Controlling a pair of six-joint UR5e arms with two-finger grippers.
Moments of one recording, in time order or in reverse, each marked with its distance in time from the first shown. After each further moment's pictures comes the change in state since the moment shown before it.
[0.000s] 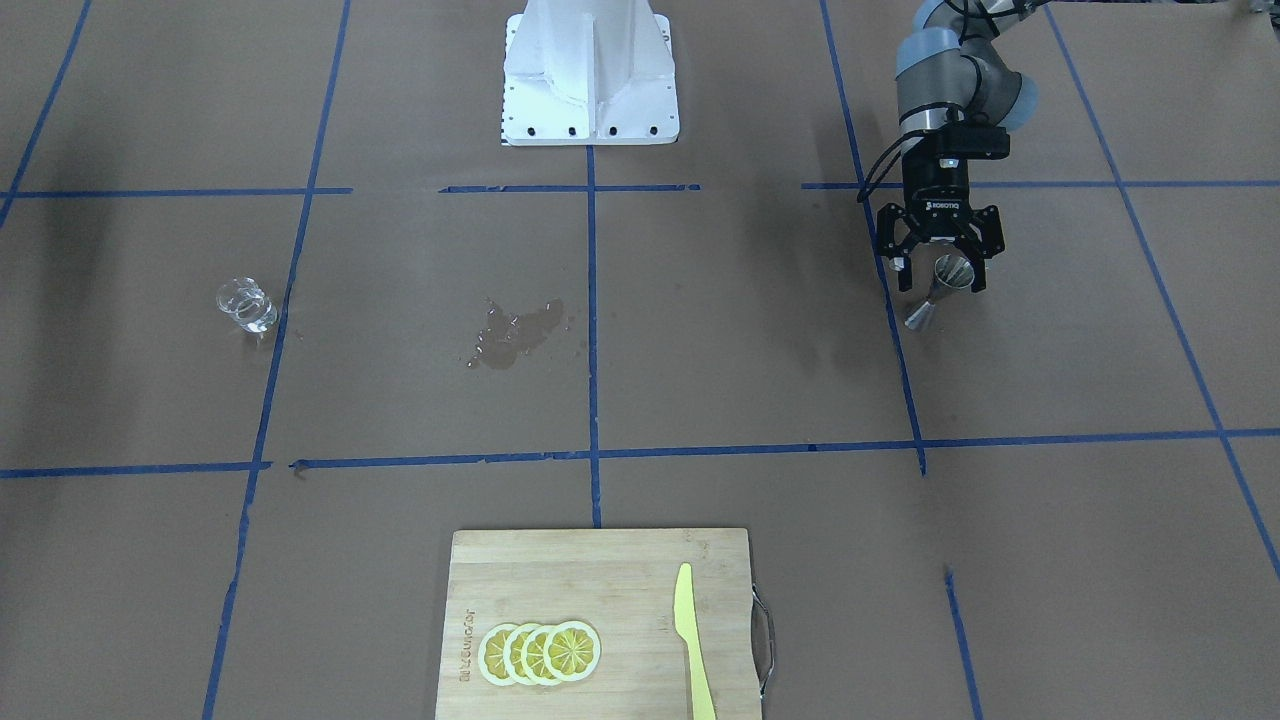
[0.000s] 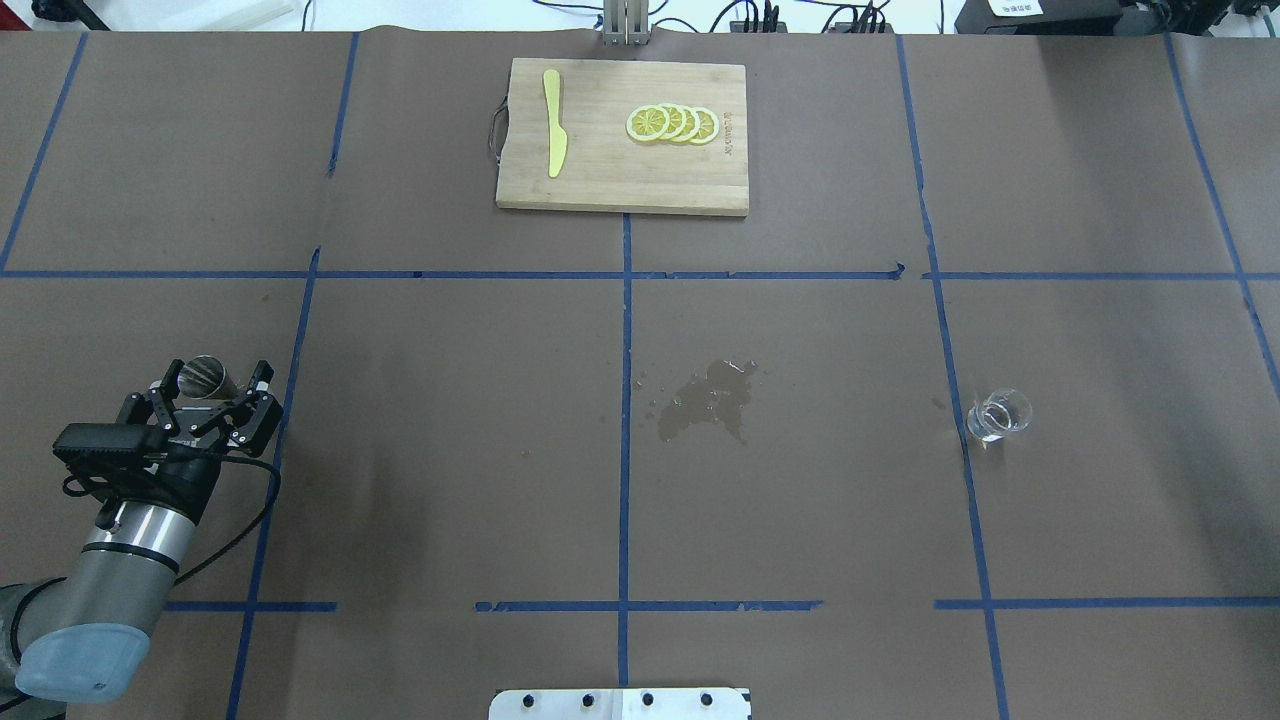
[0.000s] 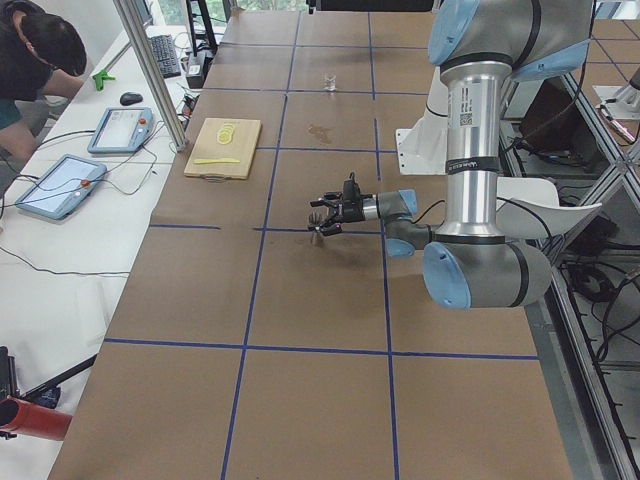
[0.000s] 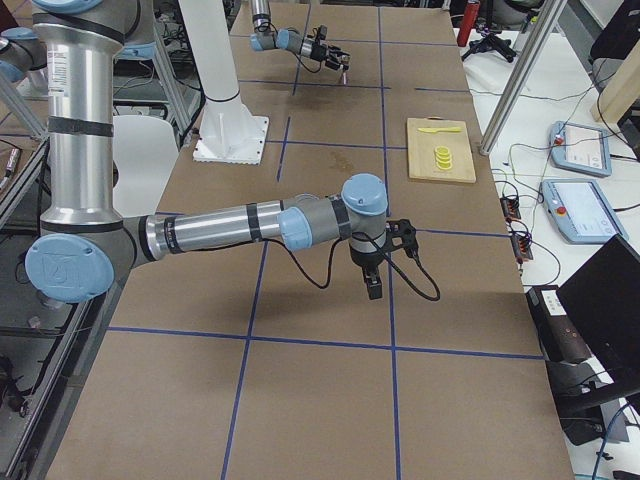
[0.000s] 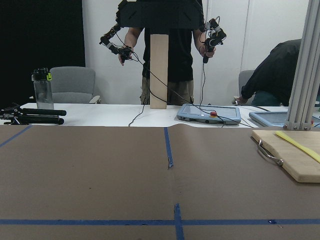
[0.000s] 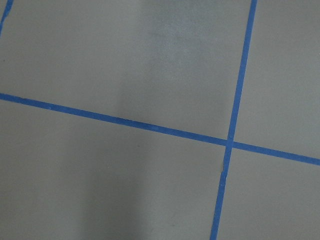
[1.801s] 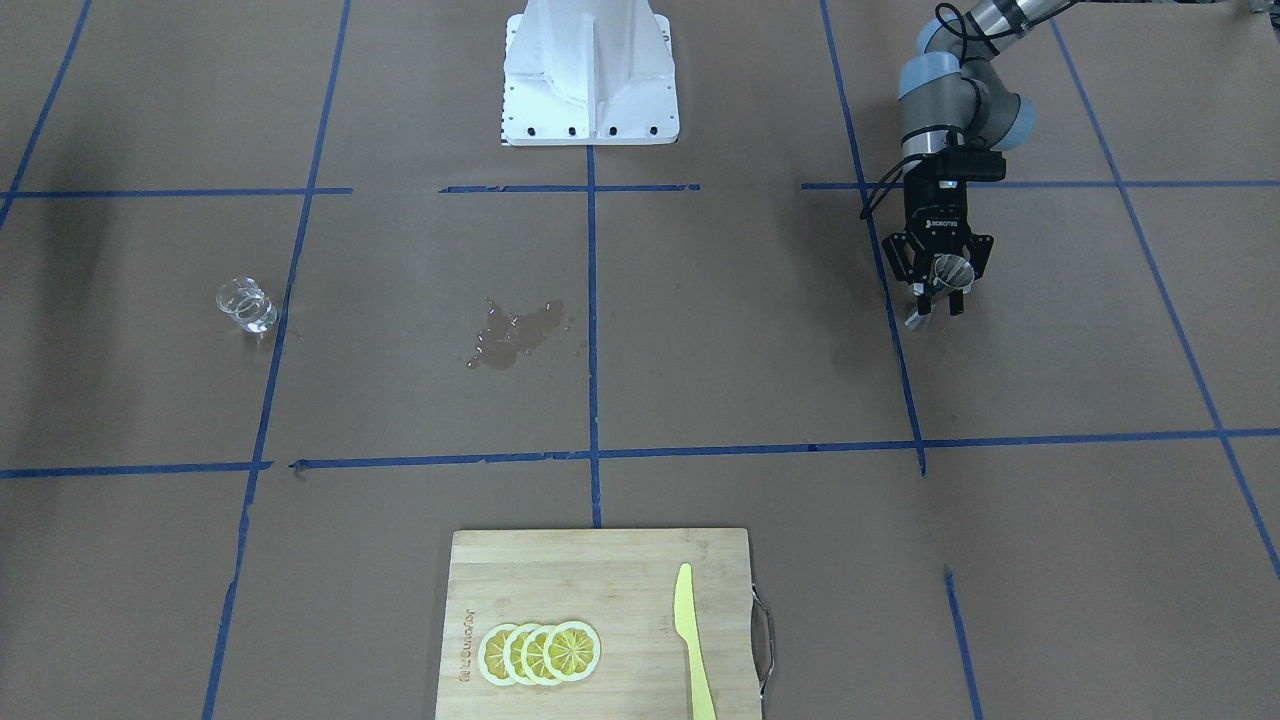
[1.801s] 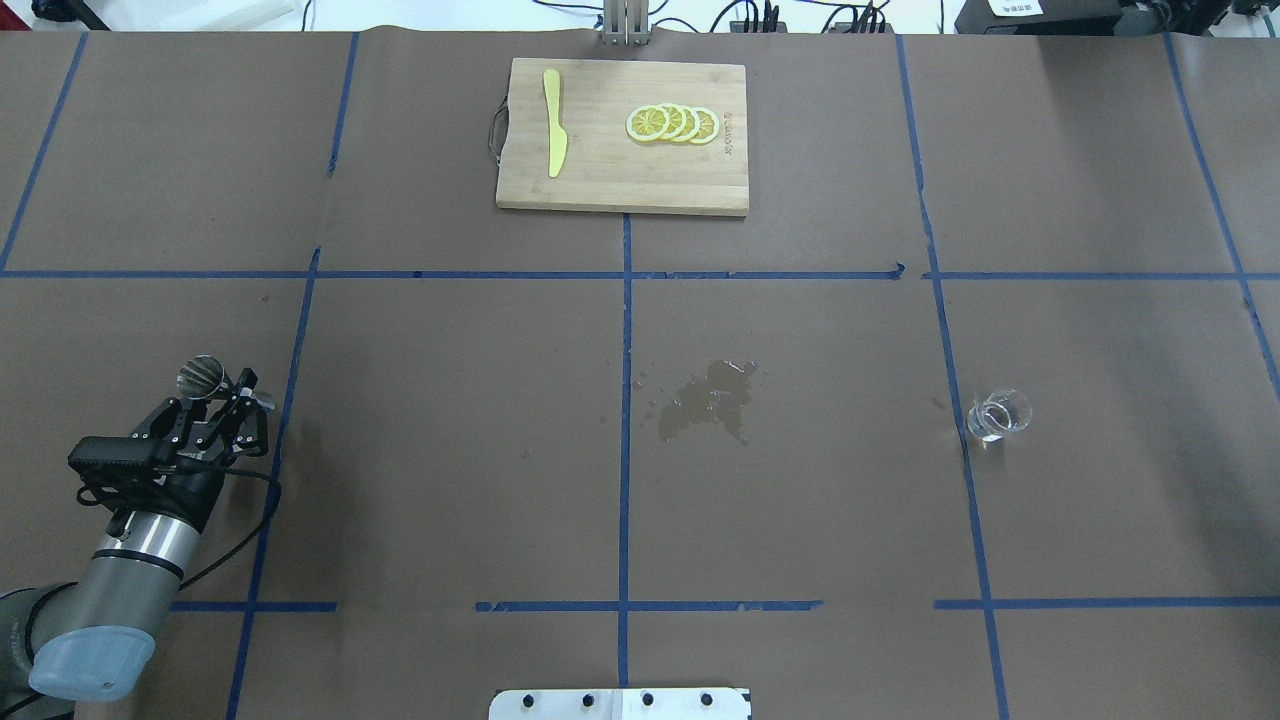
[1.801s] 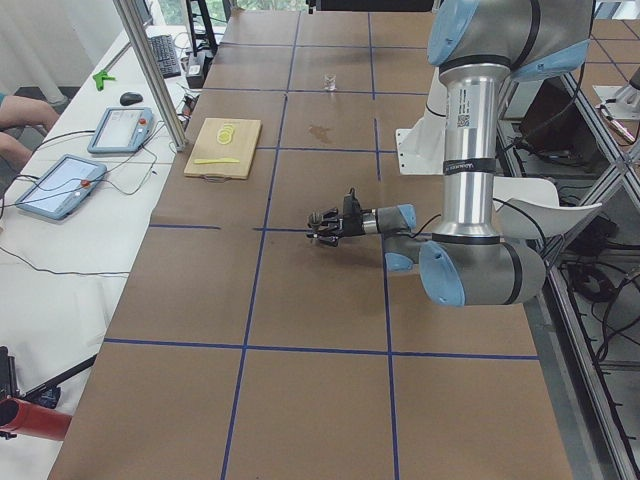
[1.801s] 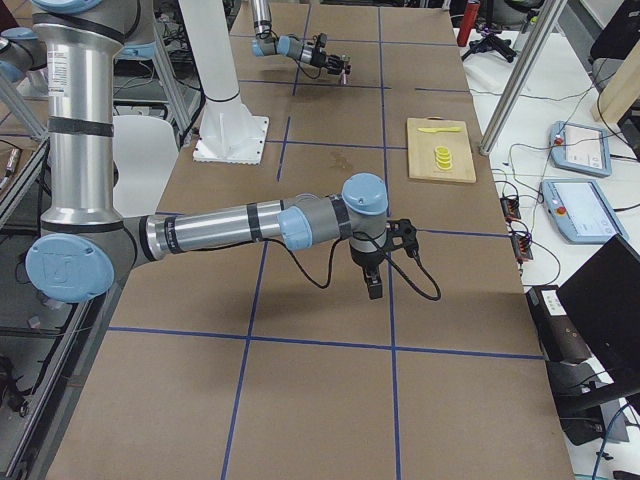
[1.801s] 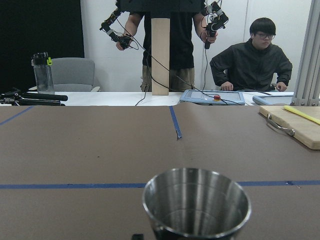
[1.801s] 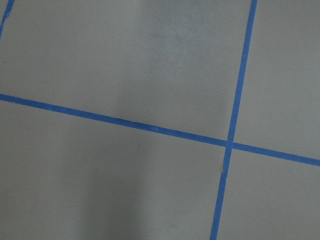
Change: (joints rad) left arm 0.009 -0.031 0.117 -0.085 -0.007 0.009; right arm 0.001 0.002 0.000 0.000 0.000 0.000
